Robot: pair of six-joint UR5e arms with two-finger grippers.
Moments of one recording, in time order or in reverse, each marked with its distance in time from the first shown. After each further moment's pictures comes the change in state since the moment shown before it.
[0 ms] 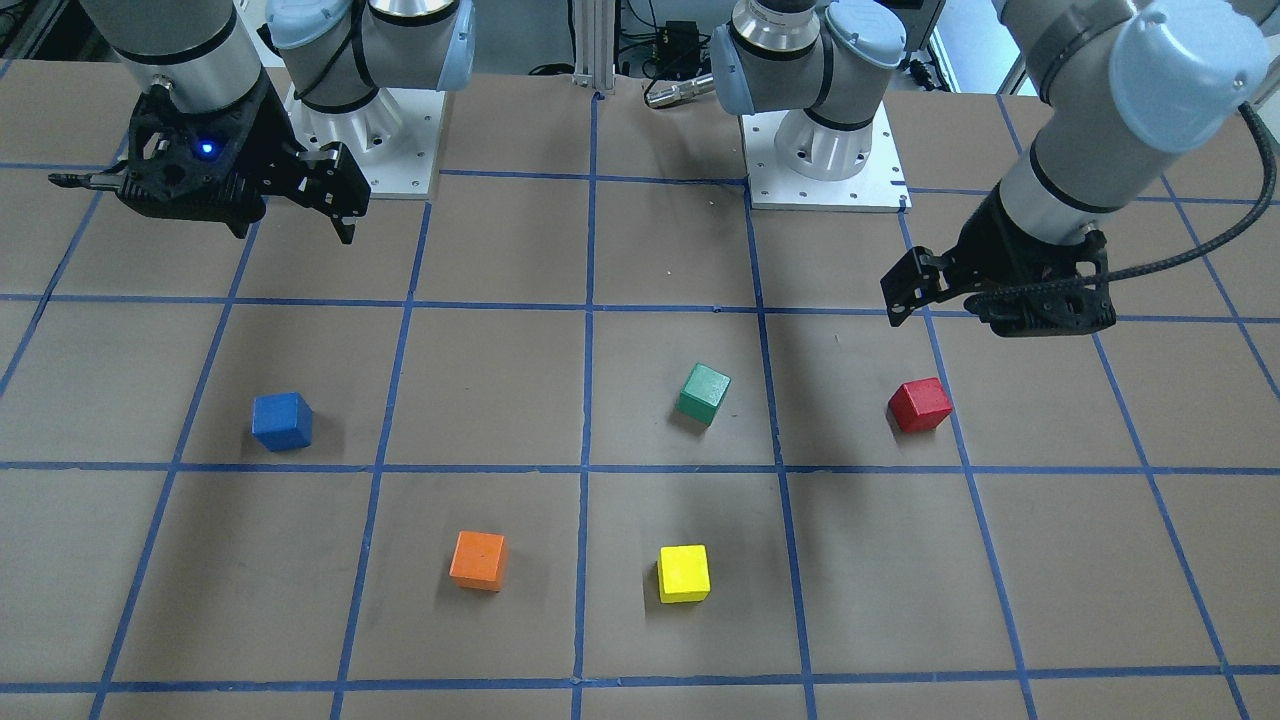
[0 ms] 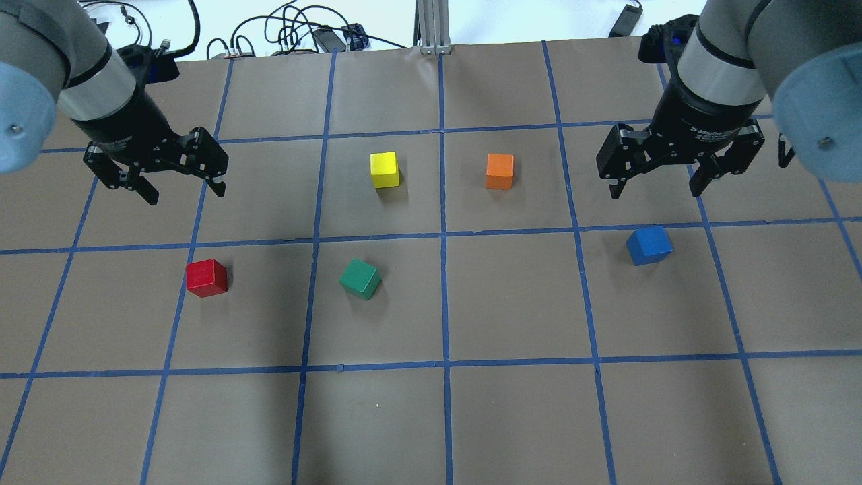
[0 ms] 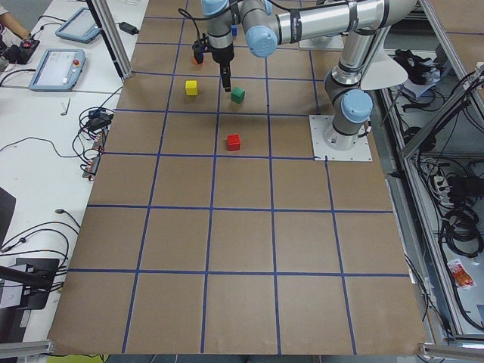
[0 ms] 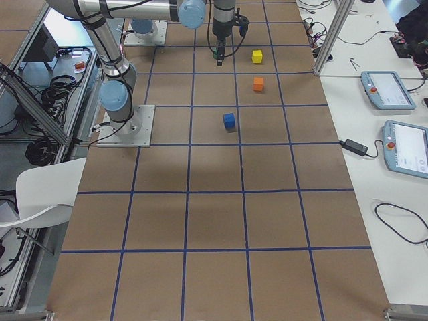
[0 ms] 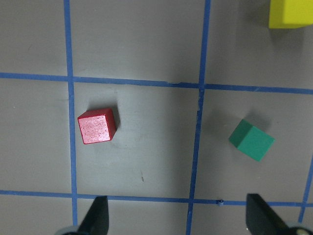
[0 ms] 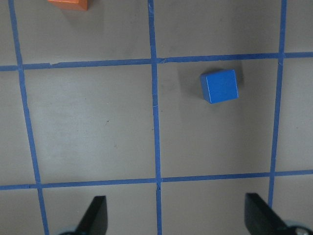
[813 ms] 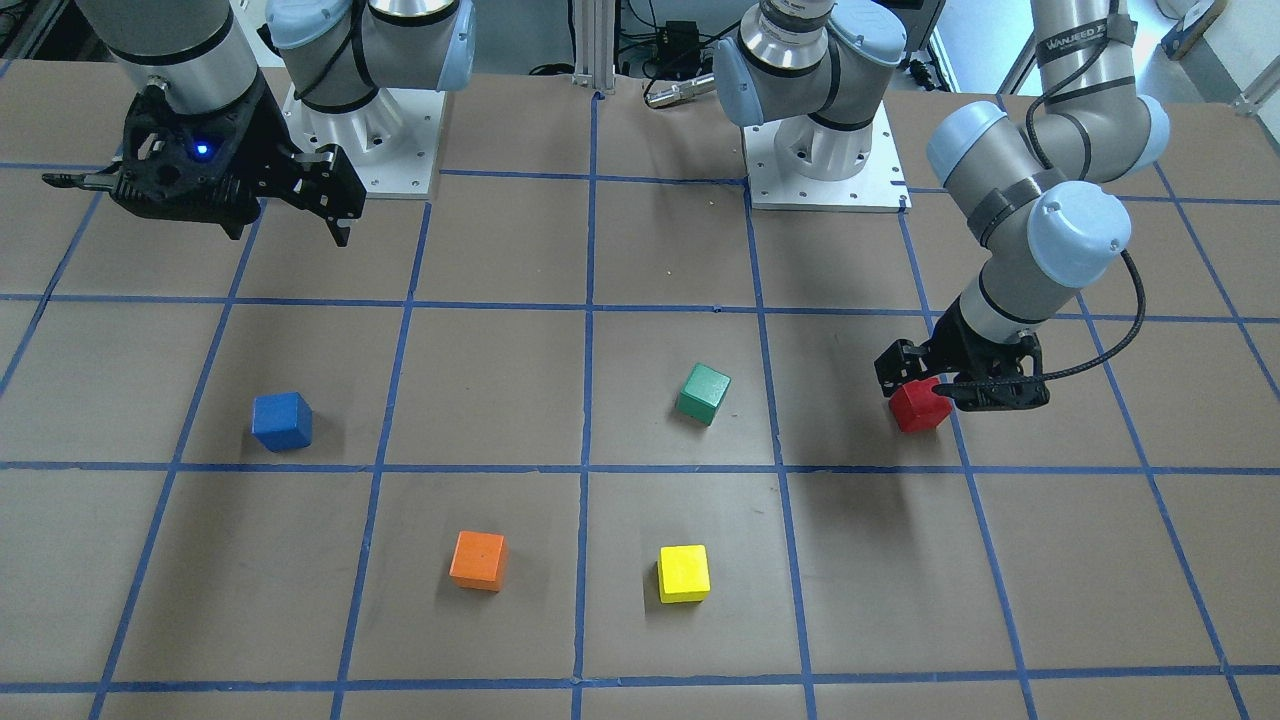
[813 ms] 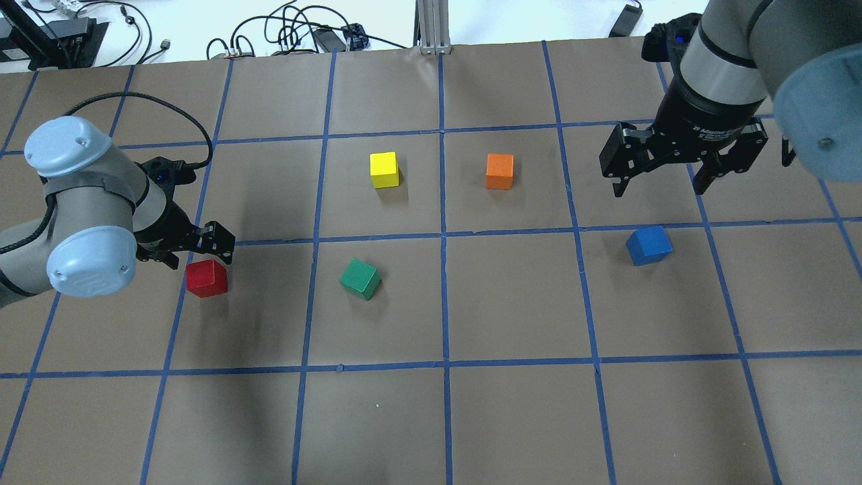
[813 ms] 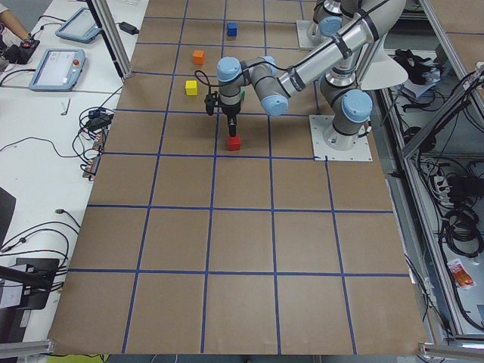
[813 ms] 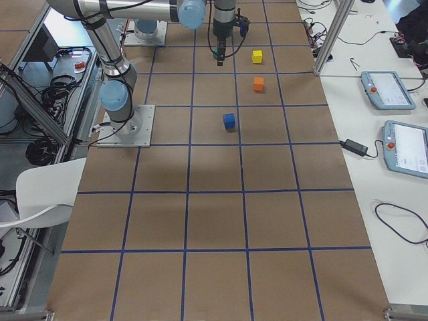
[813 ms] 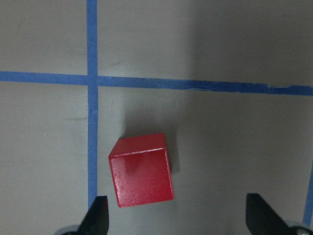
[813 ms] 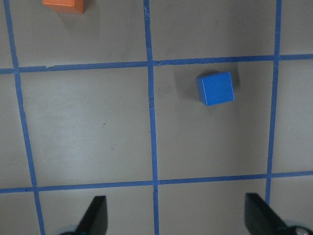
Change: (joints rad) left arm 0.108 -0.120 -0.358 0.536 0.011 0.139; right arm -0.004 0.000 0.002 -0.008 -0.007 -0.001
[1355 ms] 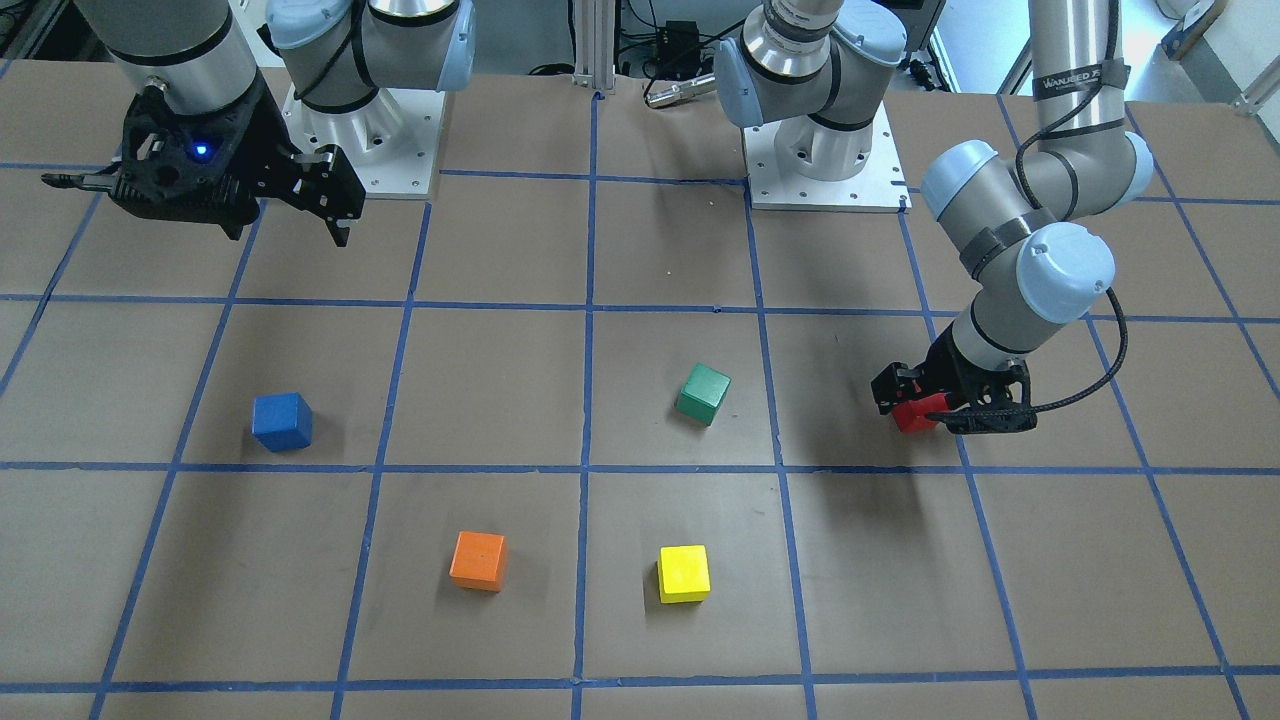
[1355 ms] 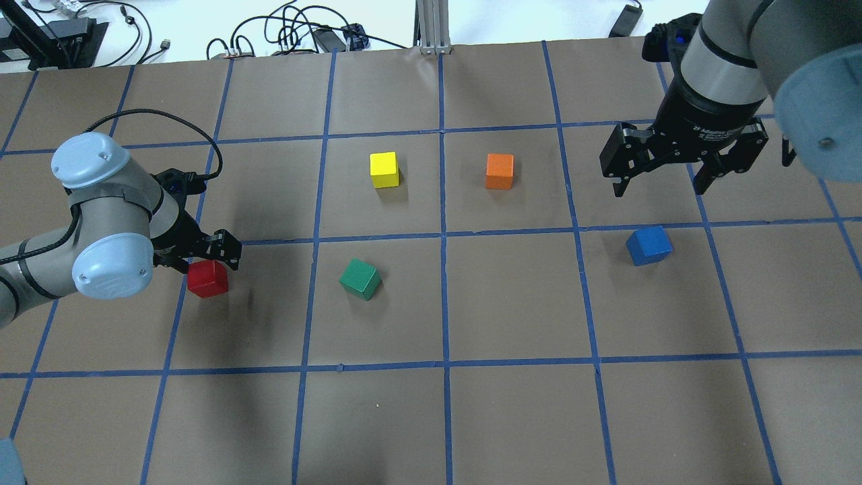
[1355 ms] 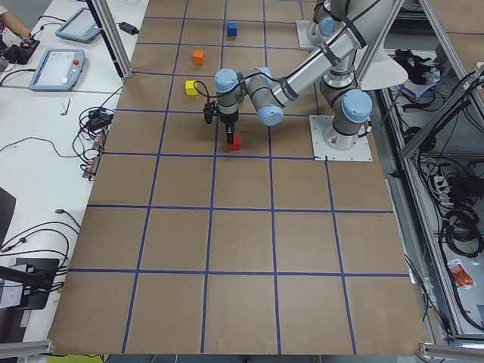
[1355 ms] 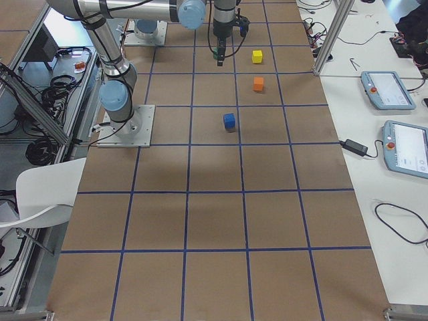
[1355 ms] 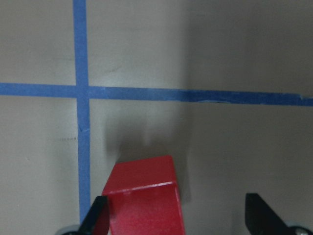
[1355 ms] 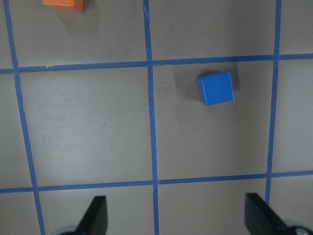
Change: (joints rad) left arm 0.016 -0.076 -0.009 0.061 0.002 0.009; right arm -0.001 0.000 0.000 0.001 0.000 0.001
